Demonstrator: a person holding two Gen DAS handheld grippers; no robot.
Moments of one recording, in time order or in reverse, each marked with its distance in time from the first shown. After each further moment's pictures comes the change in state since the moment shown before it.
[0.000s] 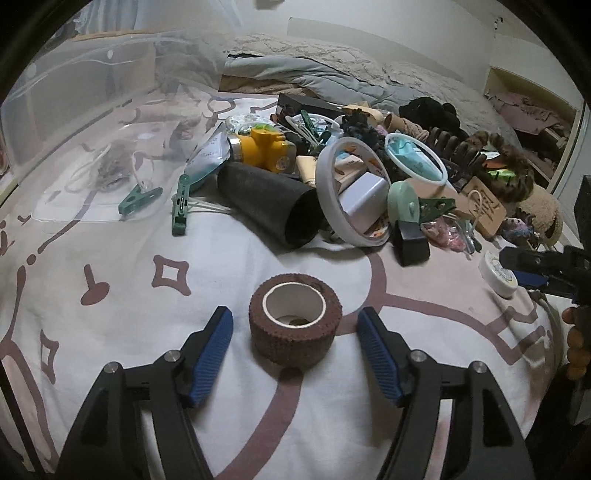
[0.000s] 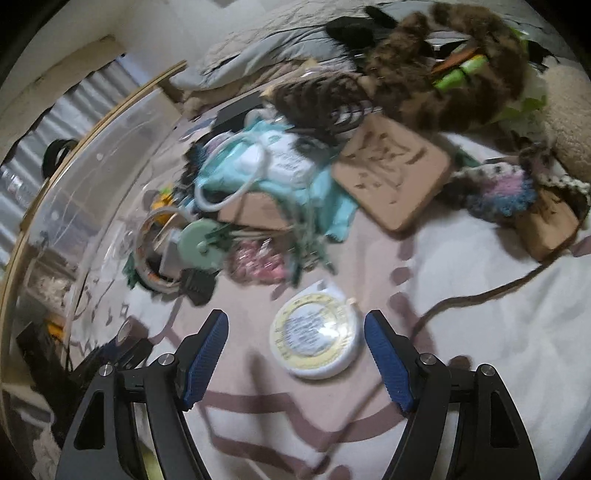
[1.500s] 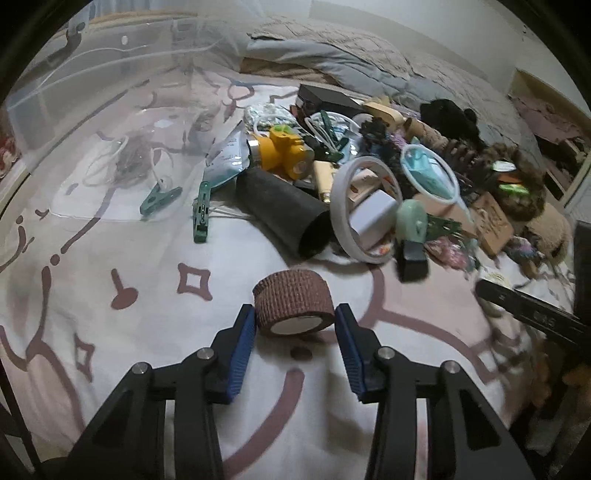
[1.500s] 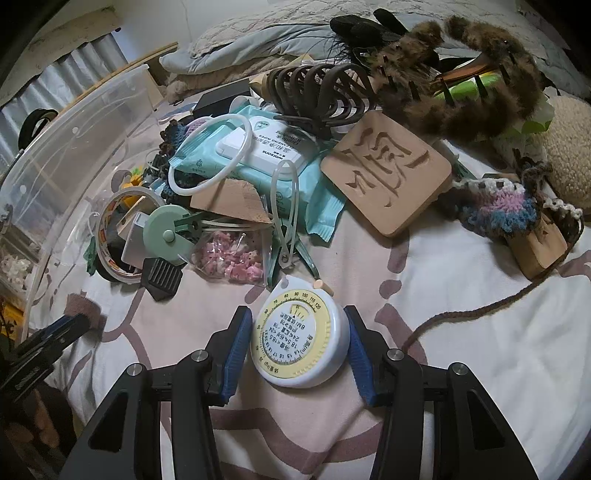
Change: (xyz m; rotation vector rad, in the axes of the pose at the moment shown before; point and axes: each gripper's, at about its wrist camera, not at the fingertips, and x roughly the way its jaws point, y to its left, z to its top) left arm -0.024 0.004 0.029 -0.066 0.120 0.028; right arm 0.017 0.005 0.001 -0.048 -0.004 -0.173
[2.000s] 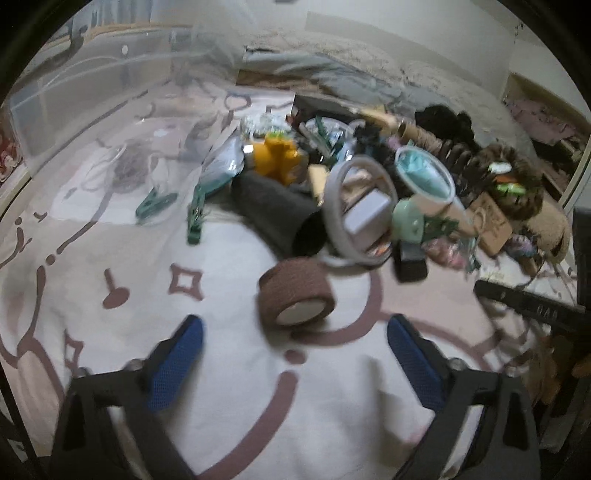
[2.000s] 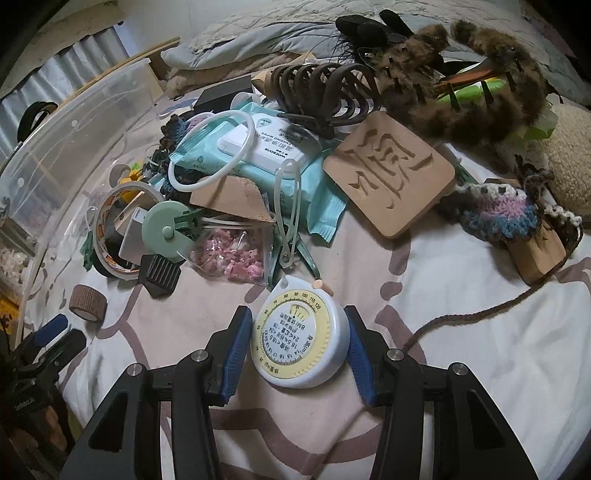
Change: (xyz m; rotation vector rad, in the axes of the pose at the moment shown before) left arm 0.010 -0.011 -0.012 0.005 -0.099 0.018; right arm 0.001 0.003 0.000 -0.019 0.003 -0.017
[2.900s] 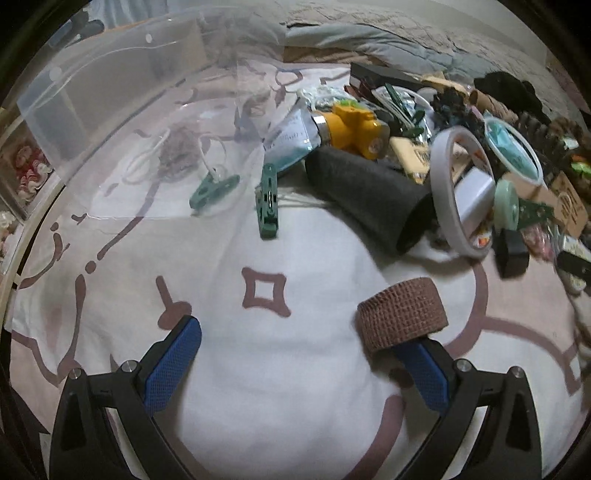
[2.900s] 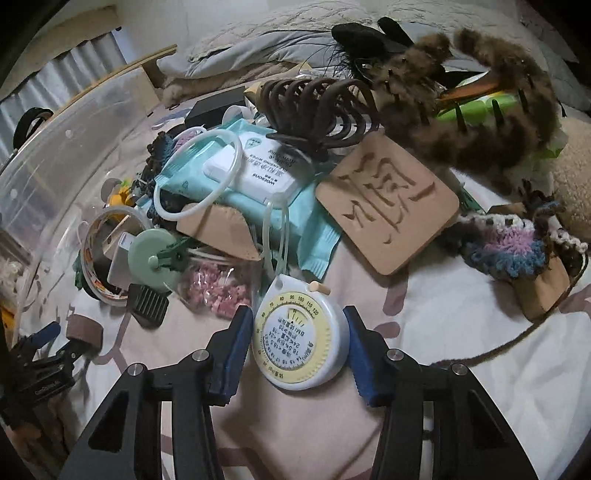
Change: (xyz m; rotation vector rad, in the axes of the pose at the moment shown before) left arm 0.034 0.029 0.008 0.057 0.114 0.263; right arm 0.007 -0.003 0.014 0.002 -0.023 -0.017
